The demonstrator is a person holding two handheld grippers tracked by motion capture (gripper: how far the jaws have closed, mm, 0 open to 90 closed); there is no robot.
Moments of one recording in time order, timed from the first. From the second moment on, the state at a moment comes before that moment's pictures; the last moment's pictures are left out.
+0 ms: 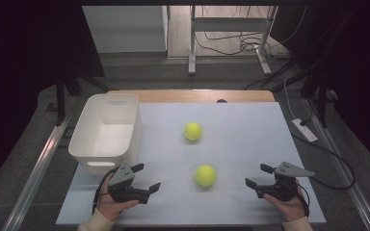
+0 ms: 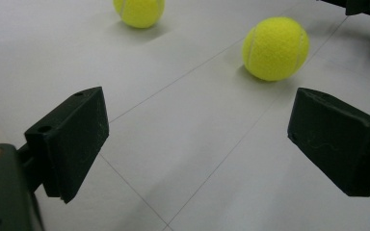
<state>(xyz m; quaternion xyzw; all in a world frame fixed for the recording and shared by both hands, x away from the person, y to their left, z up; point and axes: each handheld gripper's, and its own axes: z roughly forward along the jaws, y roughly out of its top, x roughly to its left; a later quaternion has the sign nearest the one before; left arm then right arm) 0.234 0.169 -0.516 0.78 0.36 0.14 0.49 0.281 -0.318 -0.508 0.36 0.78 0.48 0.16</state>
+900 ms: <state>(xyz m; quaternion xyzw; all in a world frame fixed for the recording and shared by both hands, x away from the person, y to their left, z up) 0.250 0.135 -0.498 0.80 0.35 0.13 0.47 0.280 -0.320 -0.509 0.37 0.78 0.48 0.16</state>
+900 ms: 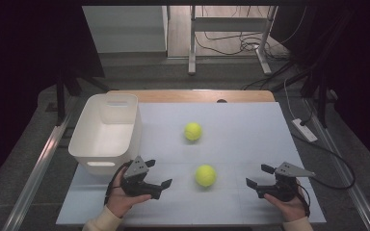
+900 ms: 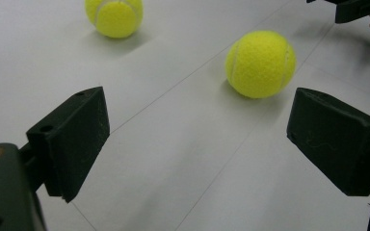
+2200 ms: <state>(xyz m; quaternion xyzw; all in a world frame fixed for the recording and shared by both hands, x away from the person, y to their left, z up) 0.275 0.092 -0.472 0.82 0.32 0.09 0.46 0.282 -0.321 -0.511 0.37 0.78 0.47 0.16</state>
